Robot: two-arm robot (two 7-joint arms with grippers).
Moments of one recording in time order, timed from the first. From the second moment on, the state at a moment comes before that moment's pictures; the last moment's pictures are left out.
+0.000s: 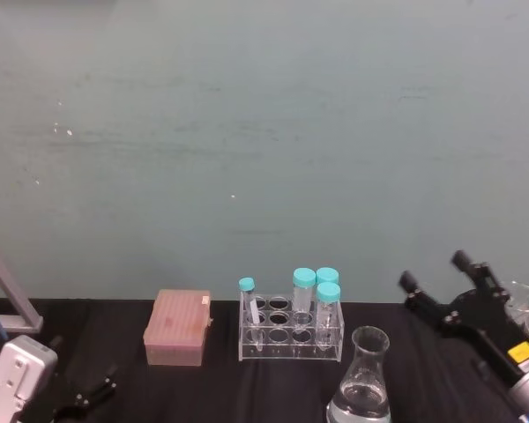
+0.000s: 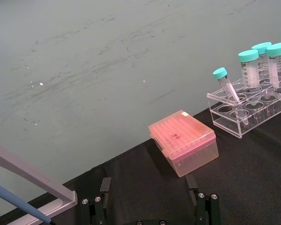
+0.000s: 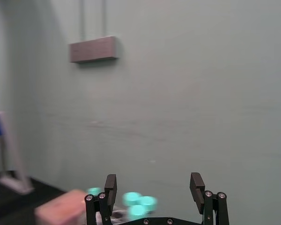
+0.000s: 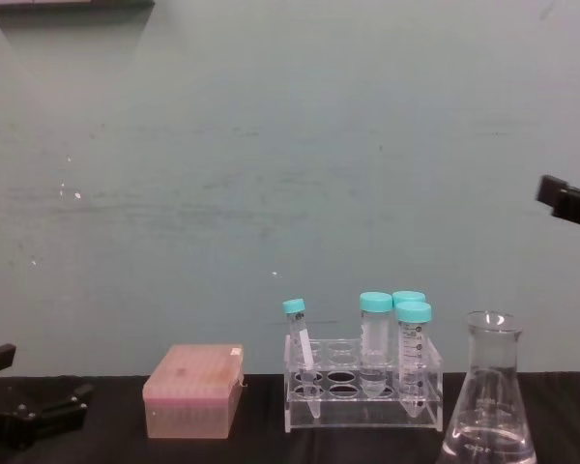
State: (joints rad) left arm -0.20 0.60 0.45 -1.41 -0.25 -0.12 0.03; right arm 0.21 0.54 -0.30 -1.53 0.55 -0.26 0.23
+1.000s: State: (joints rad) left arm -0.20 0.60 0.45 -1.41 -0.25 -0.12 0.03; right arm 0.17 0.50 -0.32 -1.60 0.56 0.06 0.25
